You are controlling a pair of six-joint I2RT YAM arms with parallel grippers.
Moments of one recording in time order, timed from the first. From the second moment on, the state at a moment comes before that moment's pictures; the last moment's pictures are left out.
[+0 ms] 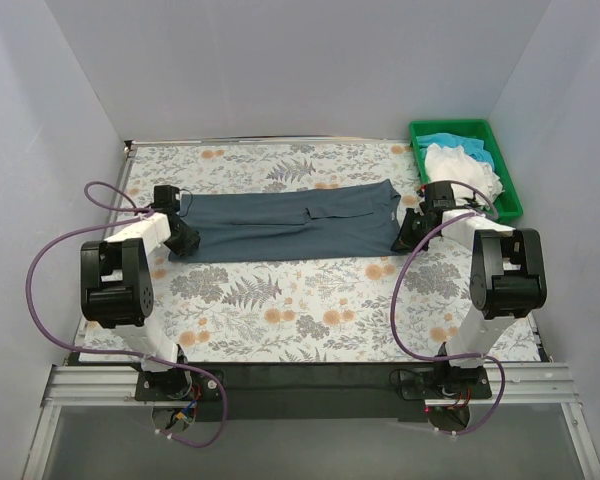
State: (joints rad) left arm 0.04 1.72 1.02 -0.45 -0.12 -0.78; right arm 0.06 1.75 1.01 -0.38 -0.28 0.37
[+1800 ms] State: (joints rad) left arm 0.11 1.90 1.29 -0.44 -0.20 -0.63; right arm 0.05 1.75 1.02 -0.40 -0.26 0.36
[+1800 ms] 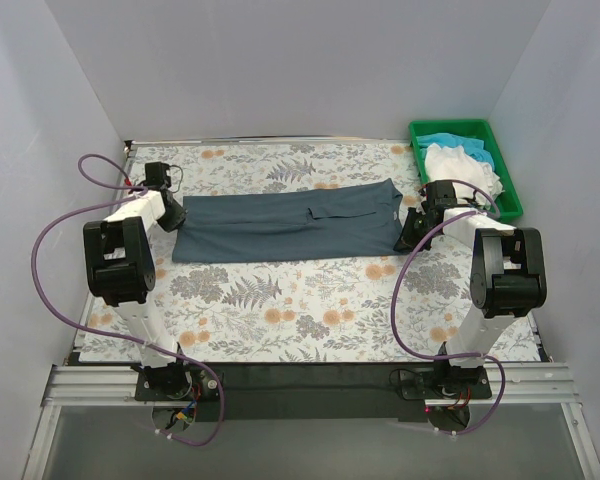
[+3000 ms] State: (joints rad) left arm -0.15 1.69 1.18 -0.57 -0.19 -0.62; right arm 0.18 1.75 1.19 -0.52 -0.25 0.34
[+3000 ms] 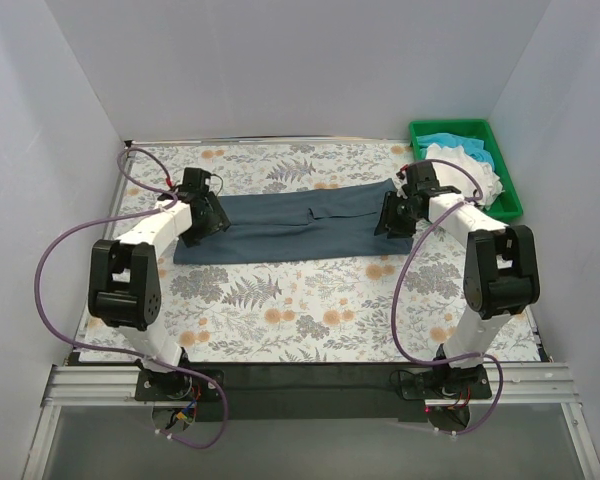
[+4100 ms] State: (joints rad) left arm -0.24 1.20 0.79 -0.81 0.11 -0.99; right arm 0.12 2.25 1.81 -0.52 -0.23 0.17
